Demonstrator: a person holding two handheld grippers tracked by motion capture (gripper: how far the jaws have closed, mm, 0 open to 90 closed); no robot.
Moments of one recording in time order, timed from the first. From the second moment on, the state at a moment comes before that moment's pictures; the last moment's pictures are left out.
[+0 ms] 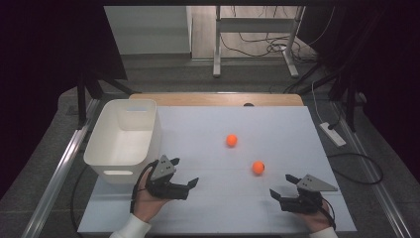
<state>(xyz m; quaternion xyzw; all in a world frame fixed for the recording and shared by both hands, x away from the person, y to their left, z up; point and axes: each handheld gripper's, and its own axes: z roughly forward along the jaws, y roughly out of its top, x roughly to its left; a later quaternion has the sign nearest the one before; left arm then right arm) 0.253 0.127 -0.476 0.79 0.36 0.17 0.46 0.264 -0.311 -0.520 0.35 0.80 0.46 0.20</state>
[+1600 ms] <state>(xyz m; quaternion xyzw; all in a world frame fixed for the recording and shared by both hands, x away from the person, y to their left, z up) 0.308 0.084 -0.470 0.80 0.36 0.14 0.46 0.269 -0.311 -0.521 0.35 0.79 0.46 0.20</state>
